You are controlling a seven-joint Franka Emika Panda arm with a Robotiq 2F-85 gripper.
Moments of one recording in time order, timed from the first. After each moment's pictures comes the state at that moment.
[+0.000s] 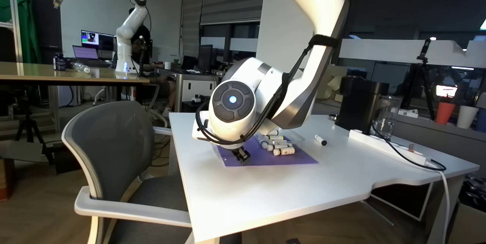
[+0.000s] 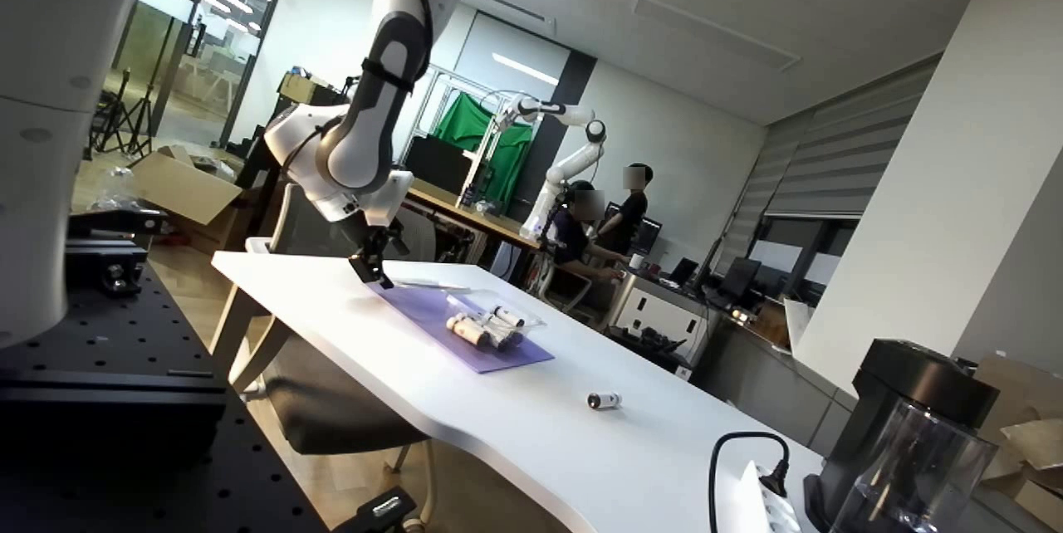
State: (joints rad) arm 0.28 0.75 0.29 -2.08 -2.16 2.27 0.34
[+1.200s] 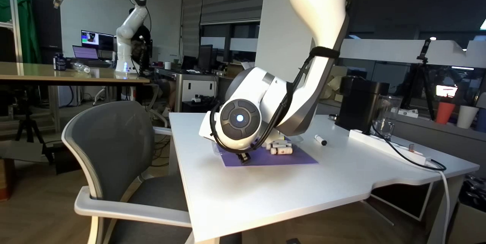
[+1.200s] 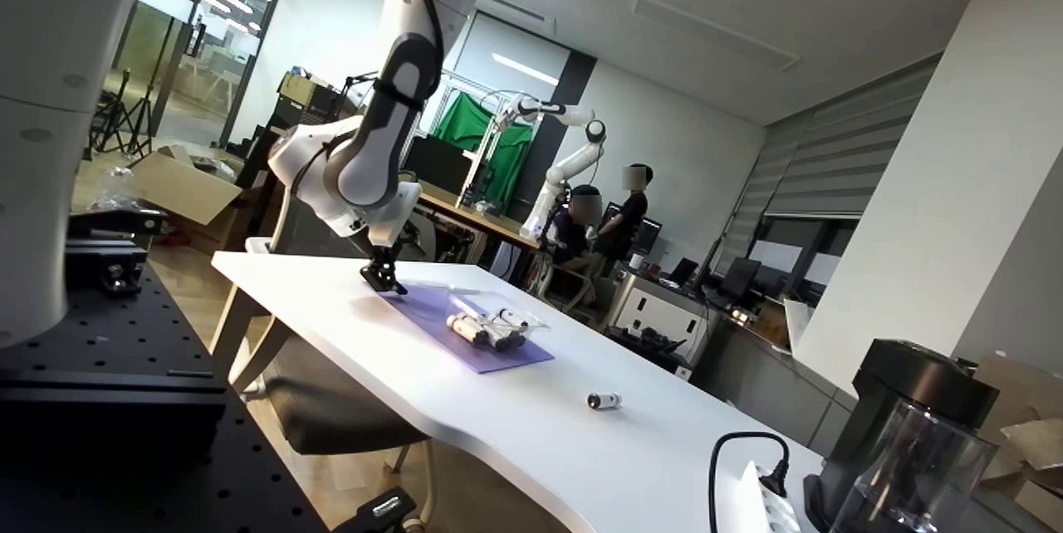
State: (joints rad) arm 0.21 0.80 0.34 -2.06 -2.29 2.14 0.57
